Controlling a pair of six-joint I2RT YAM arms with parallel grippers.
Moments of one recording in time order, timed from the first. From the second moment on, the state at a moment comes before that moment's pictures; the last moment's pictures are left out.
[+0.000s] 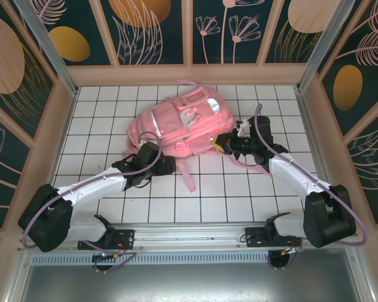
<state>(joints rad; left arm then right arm) -0.69 1.31 0.68 -0.27 -0.13 -0.70 0.34 1.28 0.76 -0.04 -0.76 1.14</state>
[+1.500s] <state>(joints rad) -0.73 1.33 0.73 -0.03 0.27 -0.85 0.30 1.29 0.69 0.12 -0.82 1.20</state>
